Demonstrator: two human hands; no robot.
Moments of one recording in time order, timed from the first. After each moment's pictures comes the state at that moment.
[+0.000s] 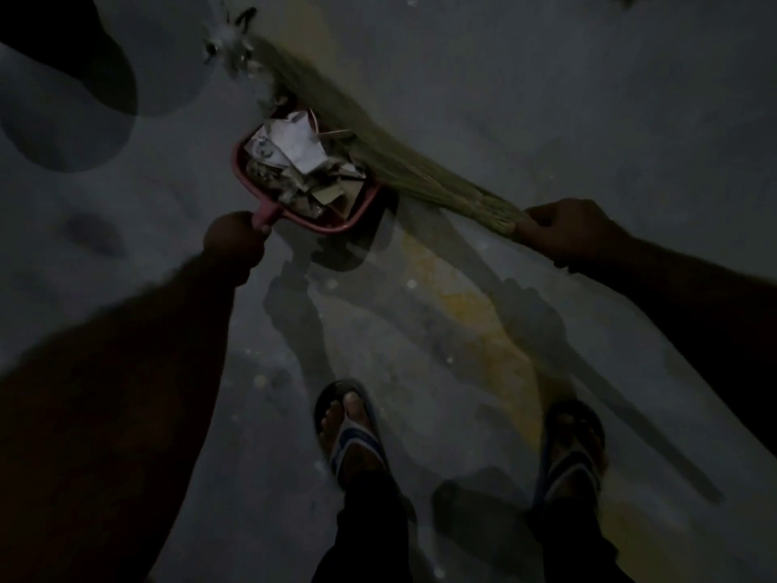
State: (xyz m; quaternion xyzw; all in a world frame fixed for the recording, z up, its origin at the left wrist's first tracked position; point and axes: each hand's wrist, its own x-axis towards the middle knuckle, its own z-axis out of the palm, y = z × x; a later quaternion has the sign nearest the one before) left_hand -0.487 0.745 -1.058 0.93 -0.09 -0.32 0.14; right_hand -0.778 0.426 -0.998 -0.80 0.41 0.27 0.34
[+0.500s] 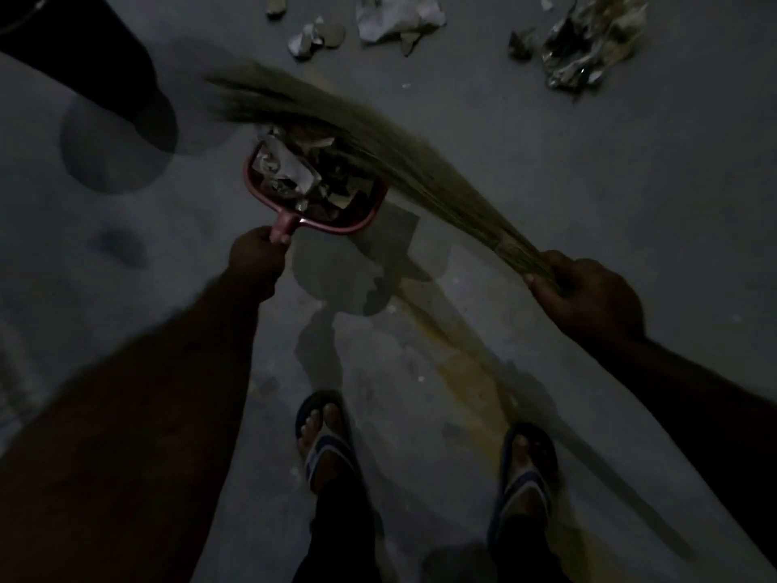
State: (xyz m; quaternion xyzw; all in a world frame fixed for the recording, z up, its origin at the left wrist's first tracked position) left_hand -0.535 0.709 -0.986 0.90 0.04 -0.27 0.33; right_hand -0.859 0.431 -0.925 -0.91 0.36 0.05 0.20
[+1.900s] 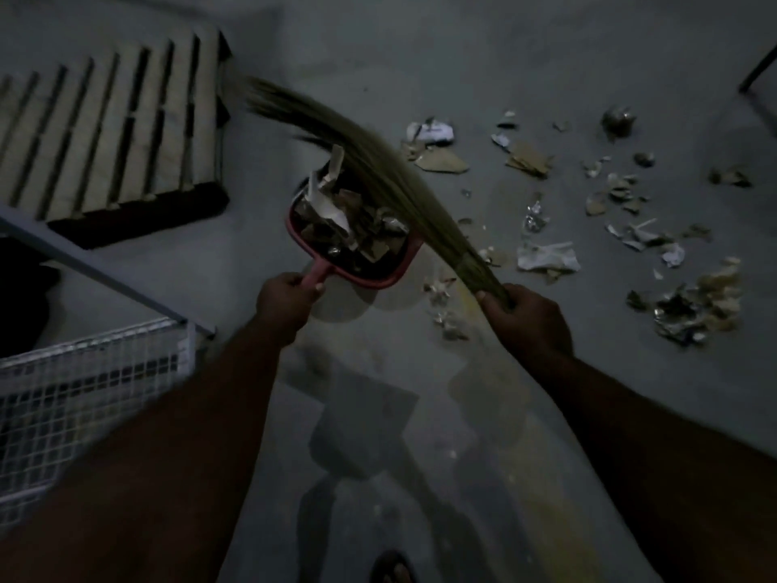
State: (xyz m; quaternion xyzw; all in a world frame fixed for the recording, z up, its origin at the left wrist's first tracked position) left_hand -0.300 0.888 -0.705 0.86 0.12 -0.17 0.47; right_hand -0.470 0.605 -0.700 -0.89 0.32 -0.03 0.32
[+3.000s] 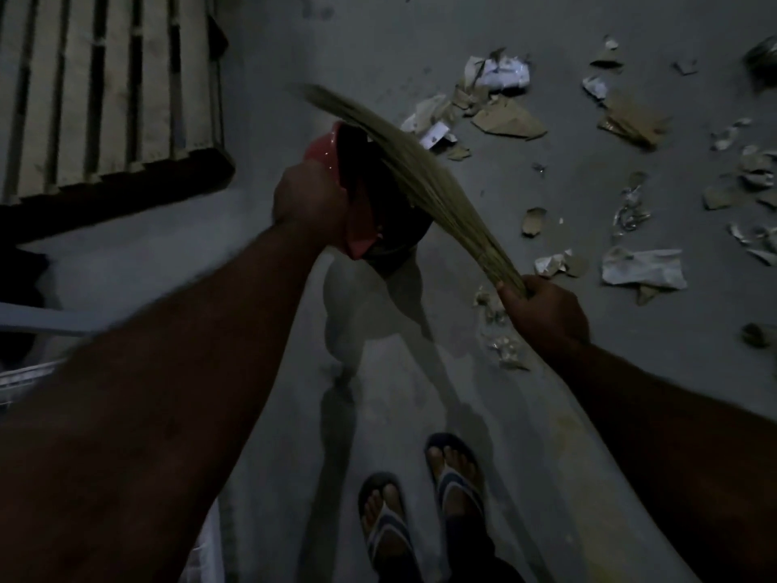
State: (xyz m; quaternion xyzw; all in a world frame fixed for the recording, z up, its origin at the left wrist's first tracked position) left_hand -0.007 0.826 -0.738 0.99 -0.07 -0.10 0.09; right_hand -0.229 0.594 -0.833 -0.89 0.35 0.10 0.28
